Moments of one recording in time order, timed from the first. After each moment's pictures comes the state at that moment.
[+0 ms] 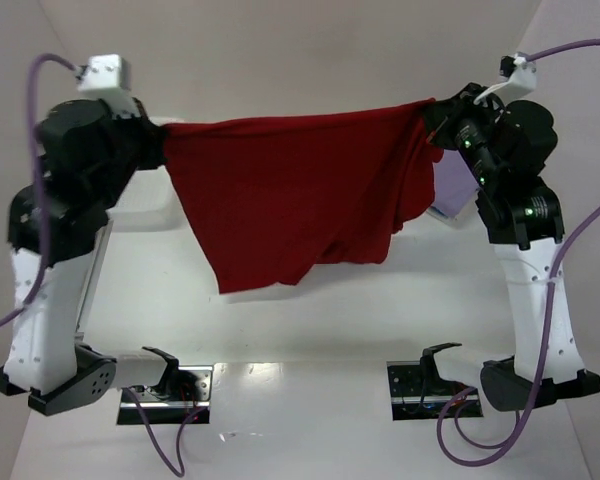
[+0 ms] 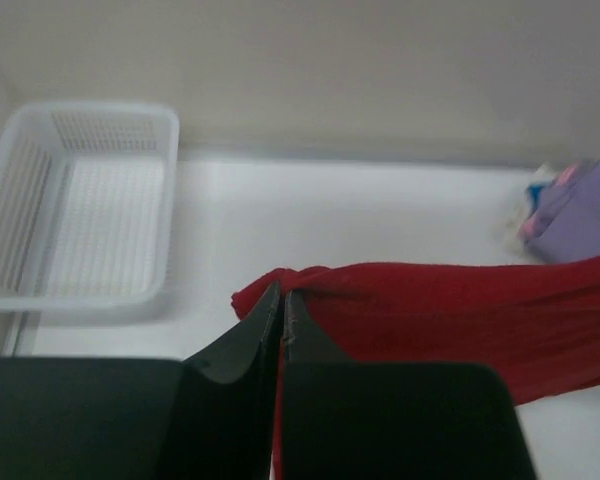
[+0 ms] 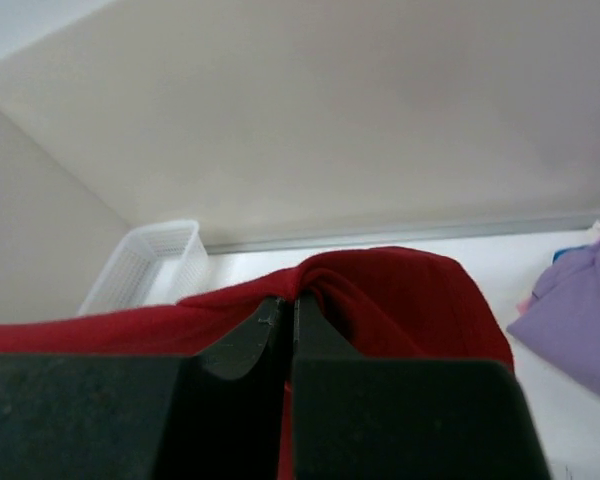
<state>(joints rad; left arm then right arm) -0.36 1.30 2.17 -1.02 -0.31 -0.22 0.18 1.20 1.76 -0.51 -0.03 0.41</state>
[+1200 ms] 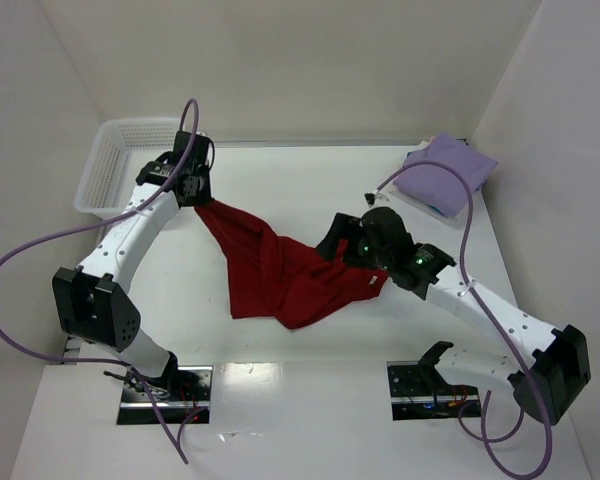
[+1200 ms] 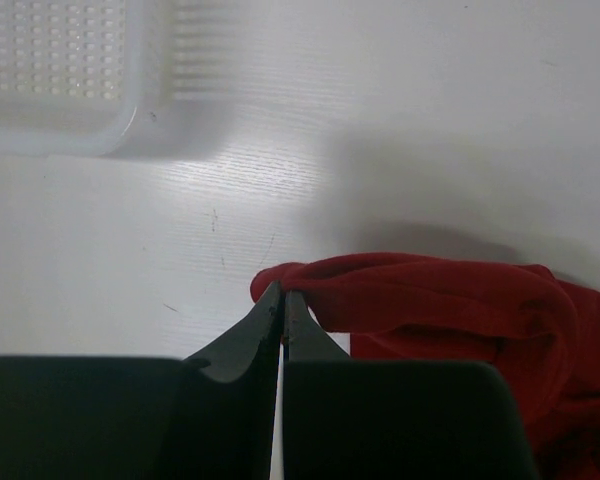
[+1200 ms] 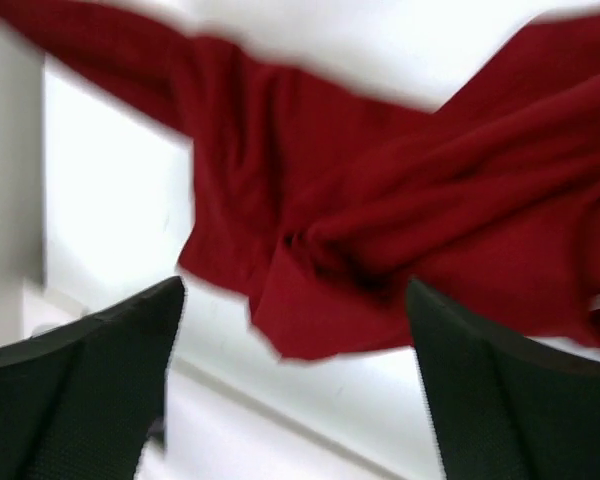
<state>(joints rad) -0.24 1.57 1.52 -0.84 -0.32 -0.27 0.70 1.10 0.87 -0.40 0.03 0.78</state>
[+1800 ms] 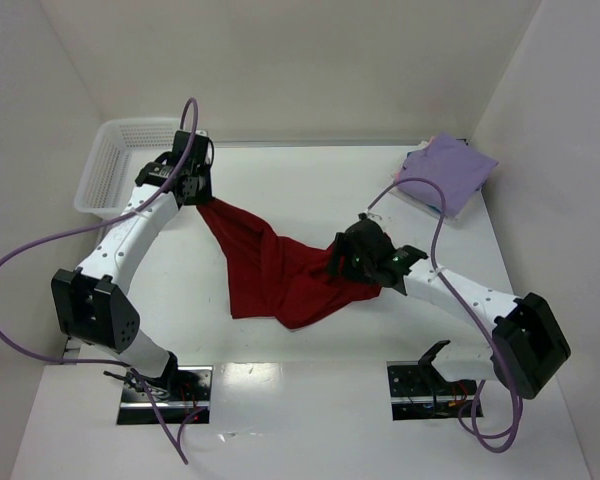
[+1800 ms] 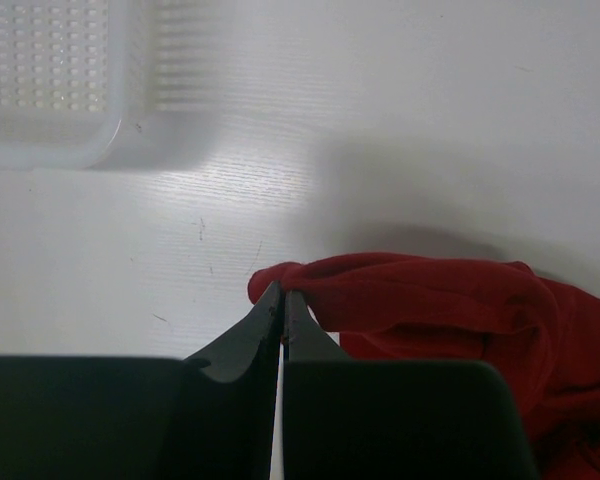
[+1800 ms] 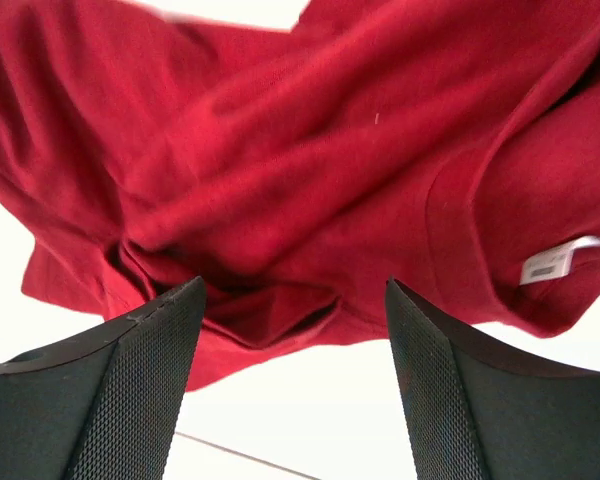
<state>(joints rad) -0.24 1.56 1.51 -0.81 -0.28 -0.26 0.66 1.27 0.78 -0.39 0.12 0.80</state>
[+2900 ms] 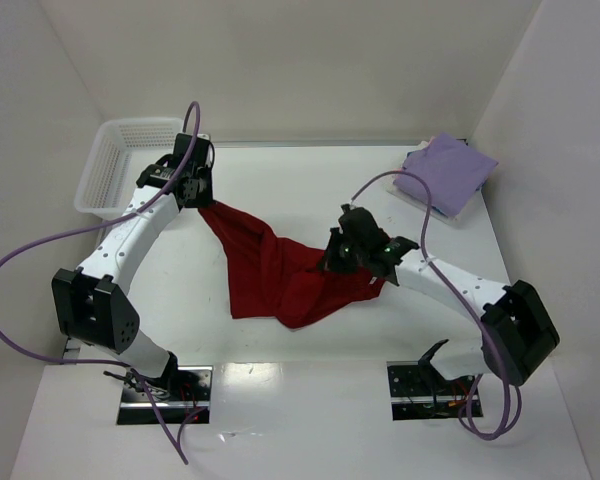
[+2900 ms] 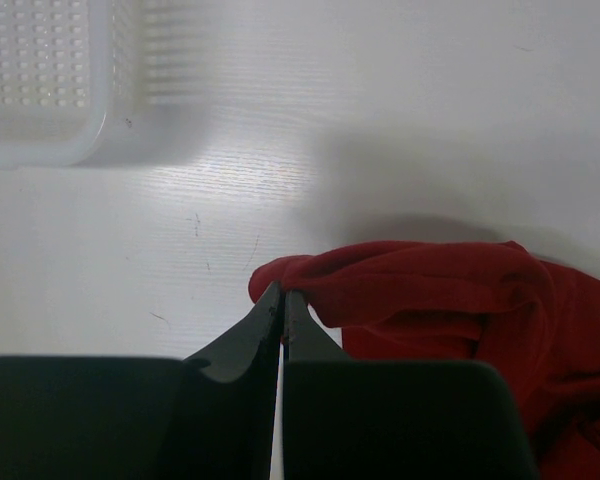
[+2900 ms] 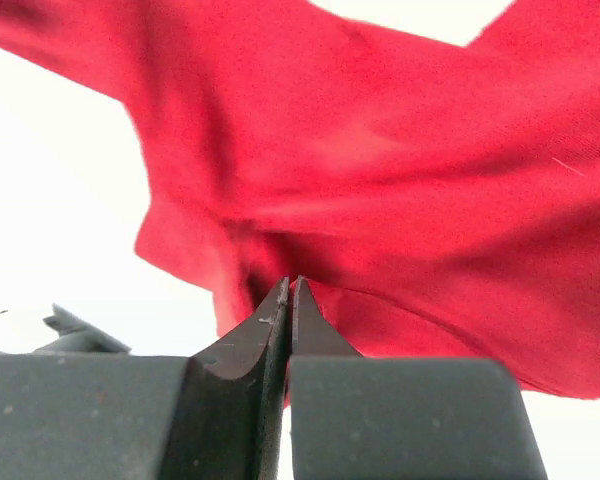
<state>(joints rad) -0.24 1.56 1.48 -0.80 -0.26 -0.24 0.66 1.36 0.83 -0.30 -0.08 0.79</state>
